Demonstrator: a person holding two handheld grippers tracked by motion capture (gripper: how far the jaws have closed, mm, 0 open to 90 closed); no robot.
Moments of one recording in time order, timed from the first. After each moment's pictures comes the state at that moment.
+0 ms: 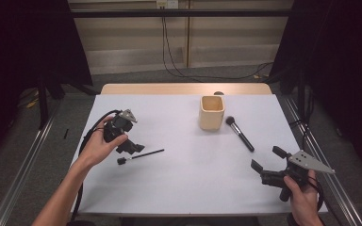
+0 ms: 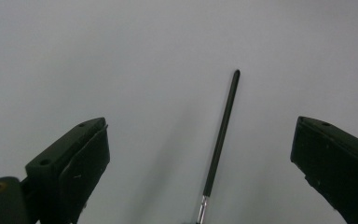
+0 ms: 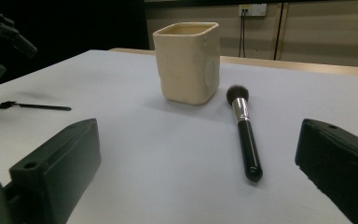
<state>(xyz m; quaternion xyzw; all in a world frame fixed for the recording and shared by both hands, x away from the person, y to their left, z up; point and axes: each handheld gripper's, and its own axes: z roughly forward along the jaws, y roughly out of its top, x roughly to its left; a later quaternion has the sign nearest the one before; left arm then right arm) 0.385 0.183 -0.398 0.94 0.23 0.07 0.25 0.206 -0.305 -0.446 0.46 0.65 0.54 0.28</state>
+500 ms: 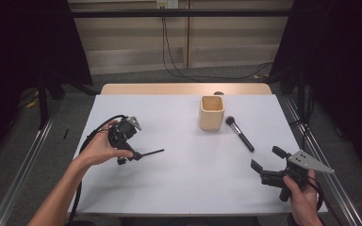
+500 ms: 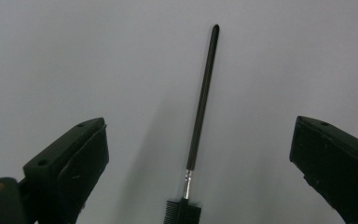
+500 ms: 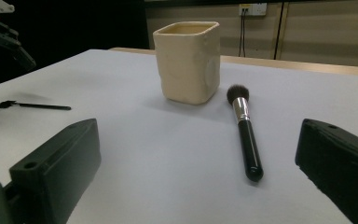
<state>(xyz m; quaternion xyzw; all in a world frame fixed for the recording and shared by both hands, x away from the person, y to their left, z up) 0.384 0.175 -0.412 0.96 0.20 0.02 0.19 0.207 -0.304 -0.446 0.46 0.65 0.54 0.28</state>
